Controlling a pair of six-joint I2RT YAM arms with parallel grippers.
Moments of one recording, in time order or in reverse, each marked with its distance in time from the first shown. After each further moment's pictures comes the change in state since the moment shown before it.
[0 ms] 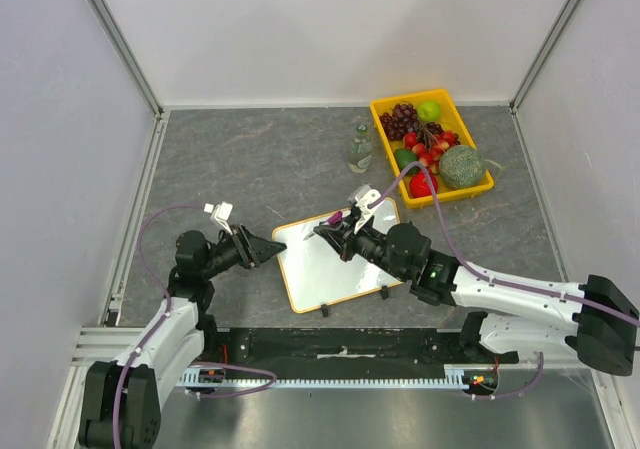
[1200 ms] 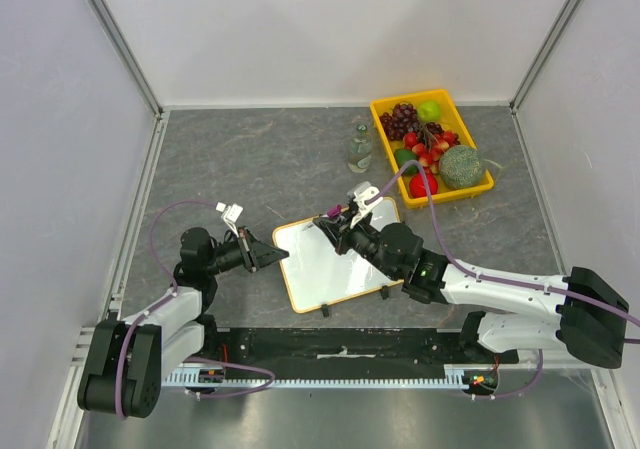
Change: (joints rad) left arm 0.000 0.234 -0.019 0.235 0.181 0.069; right arm 0.000 0.089 0.000 0.111 0.103 0.011
